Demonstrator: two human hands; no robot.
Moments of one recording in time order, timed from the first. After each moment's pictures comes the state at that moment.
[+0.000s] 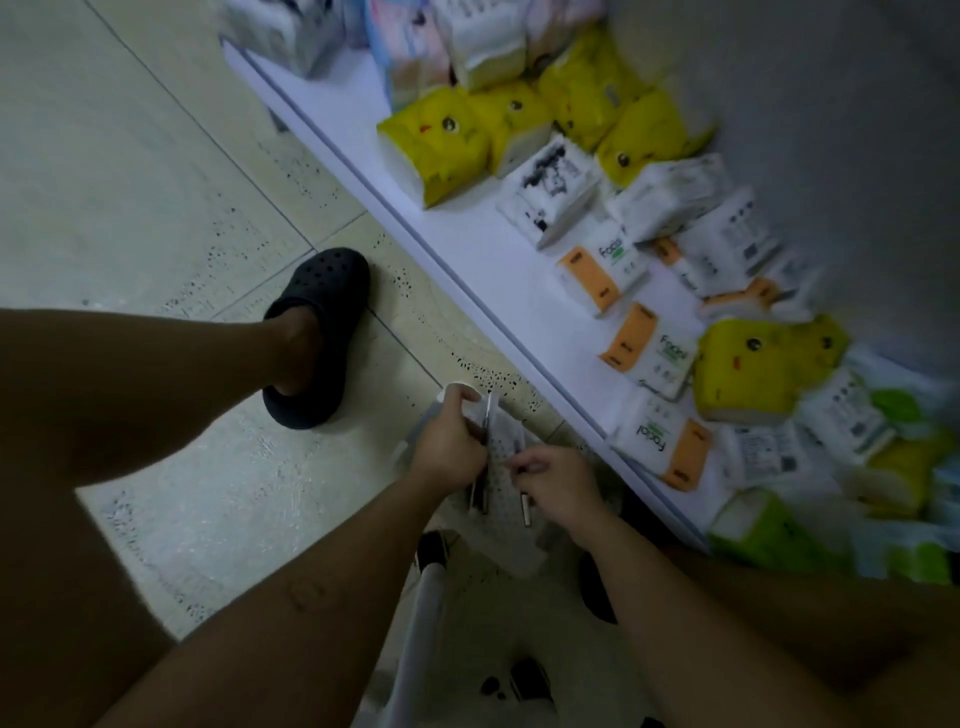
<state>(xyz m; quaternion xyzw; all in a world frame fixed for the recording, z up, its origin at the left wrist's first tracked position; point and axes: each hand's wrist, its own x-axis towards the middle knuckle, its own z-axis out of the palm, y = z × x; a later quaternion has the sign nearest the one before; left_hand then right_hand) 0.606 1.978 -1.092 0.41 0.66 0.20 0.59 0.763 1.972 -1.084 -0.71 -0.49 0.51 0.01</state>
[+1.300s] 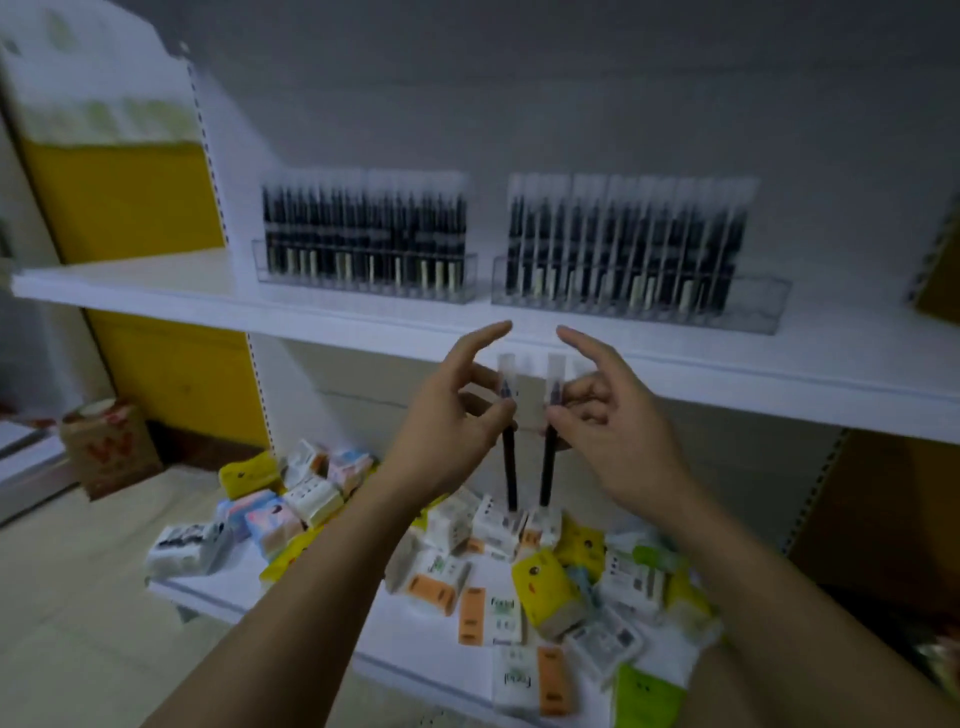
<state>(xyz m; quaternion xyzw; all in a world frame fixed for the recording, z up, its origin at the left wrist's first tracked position) 0.710 1.981 -0.642 0.77 0.27 0.46 0.34 0.882 1.920 -0.647 -0.51 -0.66 0.14 0.54</state>
